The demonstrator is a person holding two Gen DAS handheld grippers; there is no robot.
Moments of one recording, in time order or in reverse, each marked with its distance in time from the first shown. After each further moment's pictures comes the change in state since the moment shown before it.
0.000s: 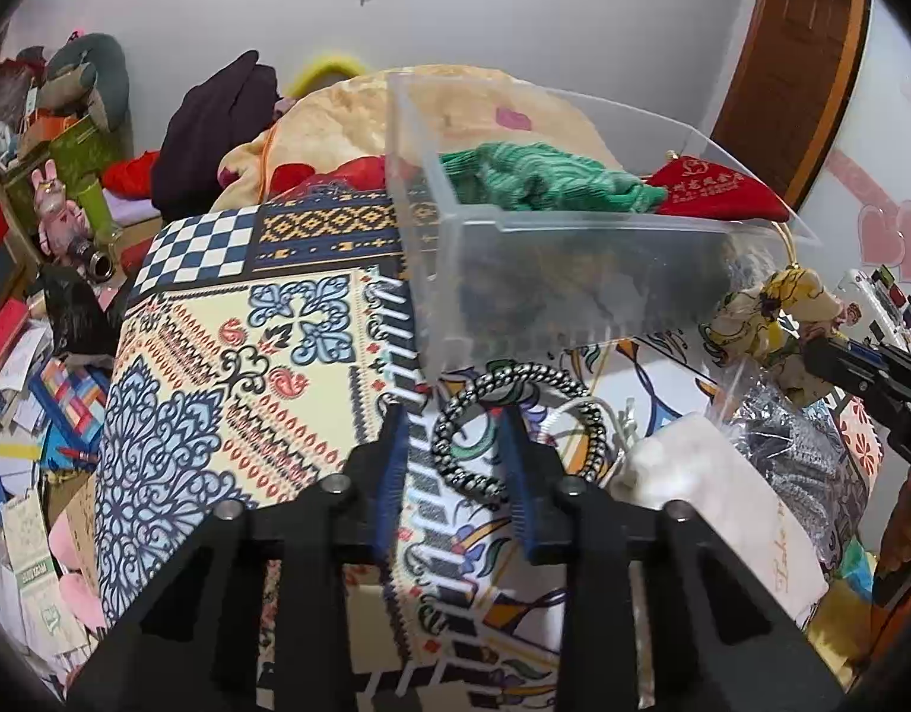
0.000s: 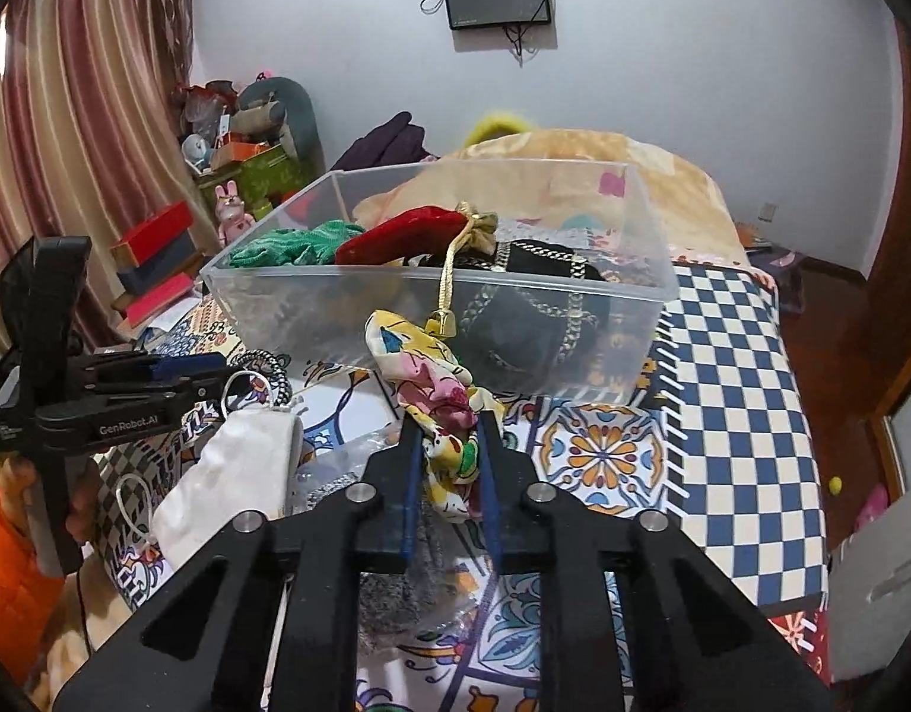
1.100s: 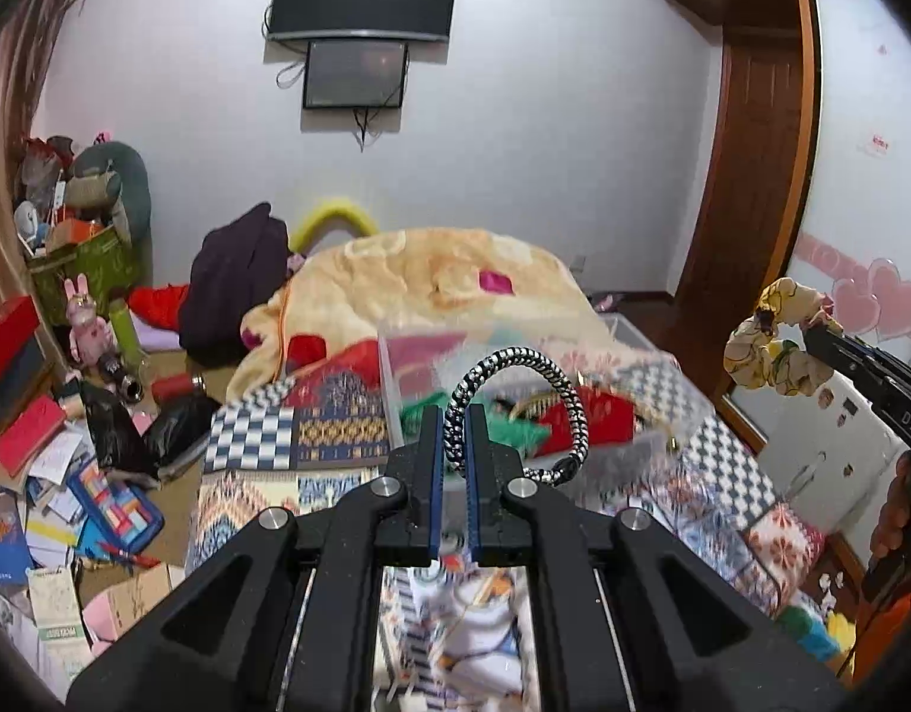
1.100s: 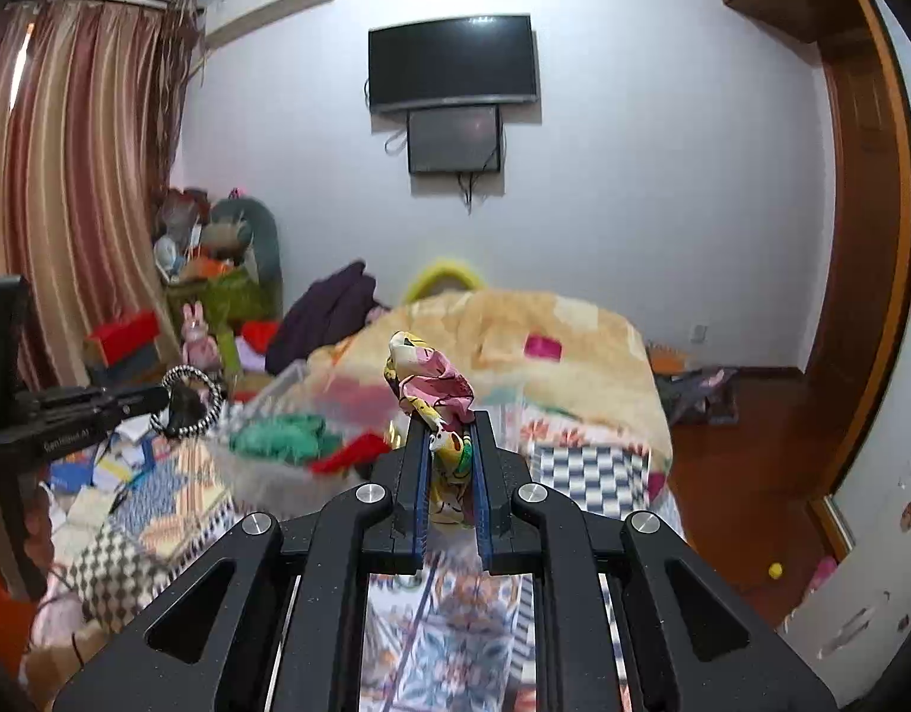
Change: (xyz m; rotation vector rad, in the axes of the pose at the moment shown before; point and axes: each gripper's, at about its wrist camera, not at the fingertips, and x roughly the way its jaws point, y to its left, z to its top) left arm -0.114 -0.024 0.054 0.022 -0.343 0.013; right arm -0.095 -0.009 0.050 -0.023 -0.349 -0.145
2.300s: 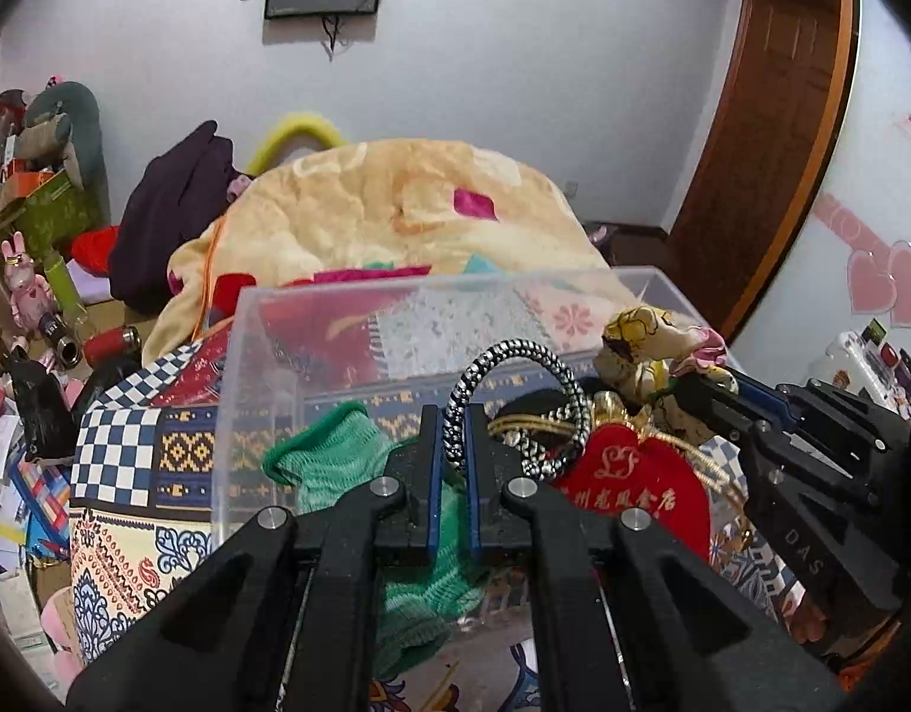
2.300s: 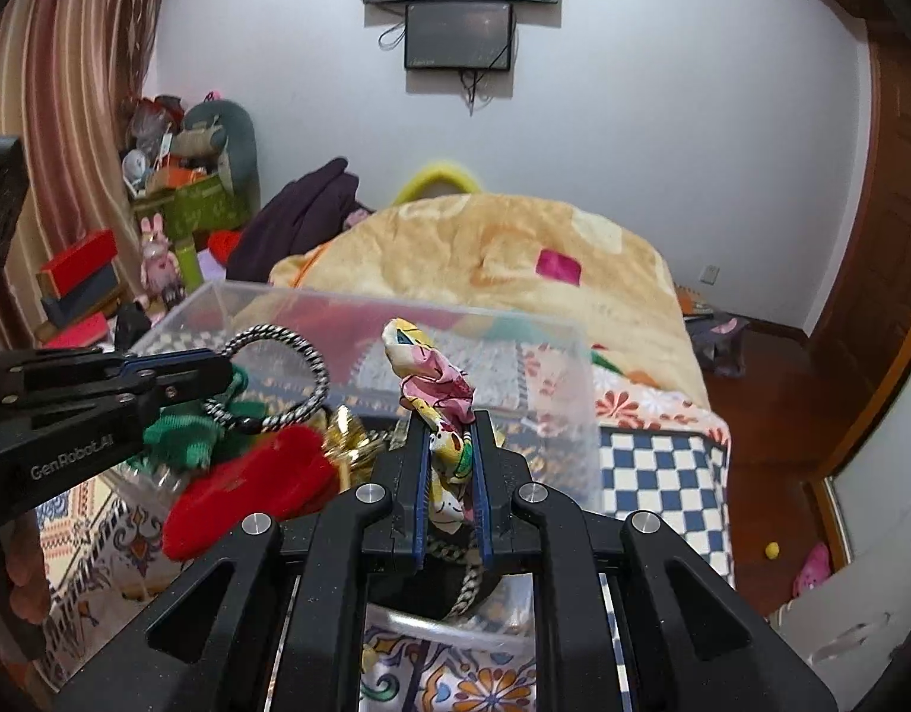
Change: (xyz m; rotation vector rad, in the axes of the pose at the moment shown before) left arm 0.146 -0.028 0.008 -0.014 0.237 -0.049; right arm 0.125 0.013 -0.025 -0.058 0.276 -0.015
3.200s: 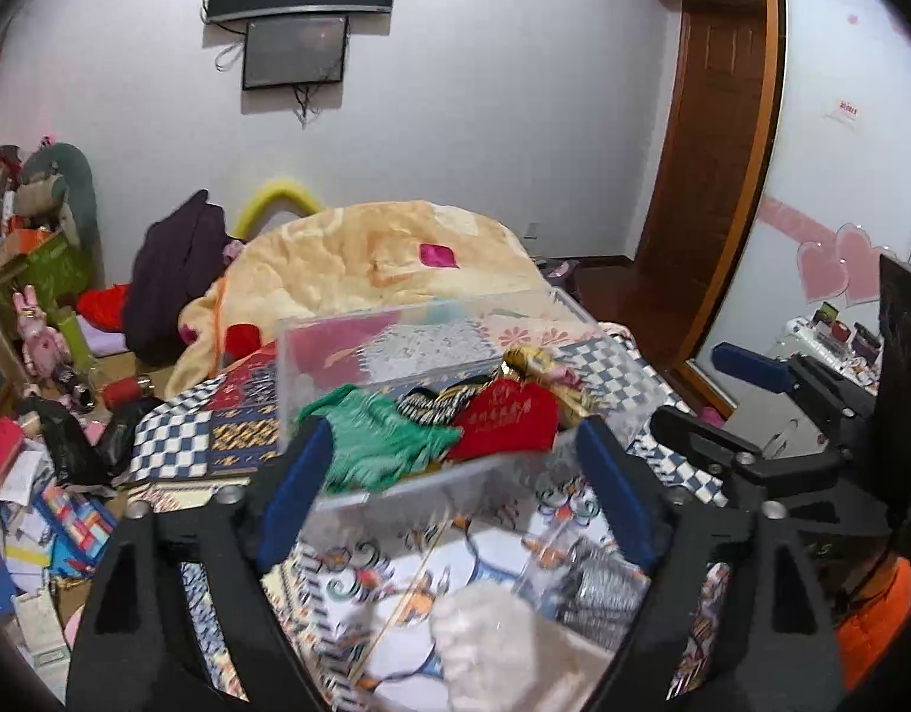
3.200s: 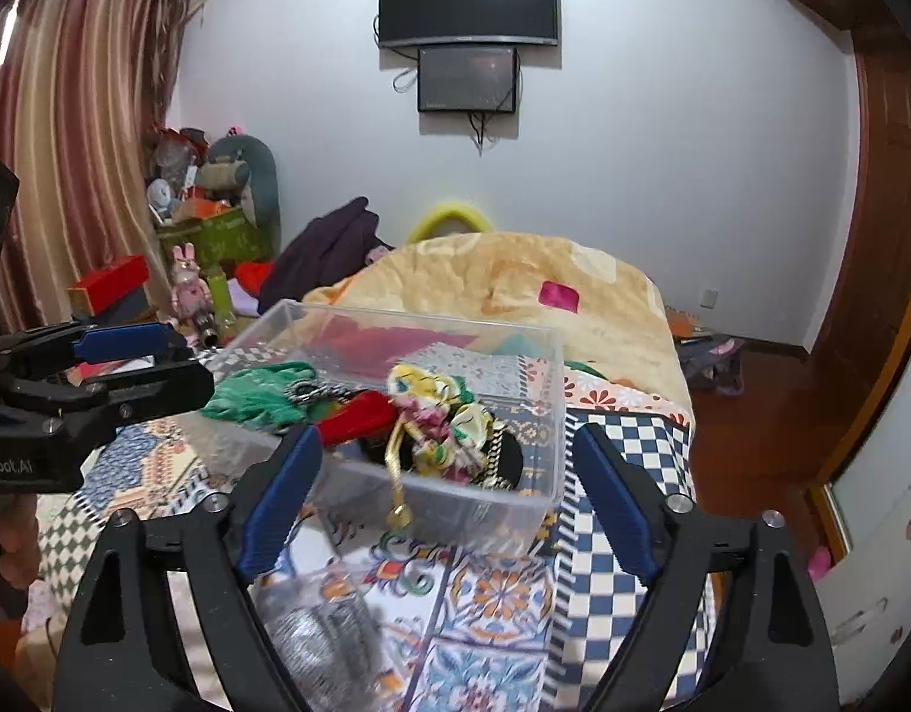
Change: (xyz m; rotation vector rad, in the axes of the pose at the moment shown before) left arm -0.115 -0.021 -0.037 0.087 -0.146 -0.032; right arm -0.074 0.003 -0.018 0.011 -0.109 0.039
